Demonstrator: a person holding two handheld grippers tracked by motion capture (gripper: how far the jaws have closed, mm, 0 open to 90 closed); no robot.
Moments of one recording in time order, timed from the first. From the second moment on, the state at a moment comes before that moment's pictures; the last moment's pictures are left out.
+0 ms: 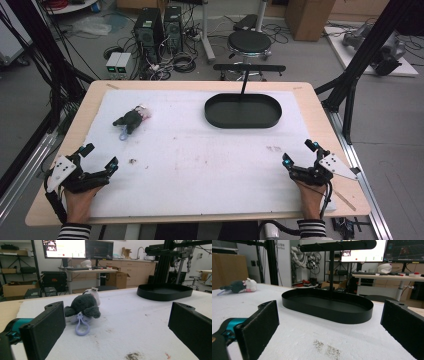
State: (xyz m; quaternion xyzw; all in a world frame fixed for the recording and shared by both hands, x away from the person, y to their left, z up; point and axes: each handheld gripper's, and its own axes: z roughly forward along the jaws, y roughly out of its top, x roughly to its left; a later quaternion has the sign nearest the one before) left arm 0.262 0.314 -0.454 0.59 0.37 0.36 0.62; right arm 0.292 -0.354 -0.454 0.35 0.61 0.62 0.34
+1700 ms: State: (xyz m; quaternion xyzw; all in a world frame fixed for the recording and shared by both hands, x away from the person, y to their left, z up) left arm 0.333 0.326 -0.365 0.67 0.36 0.33 0.56; right arm 0.292 -0.353 -0.454 0.35 0.62 0.61 0.35
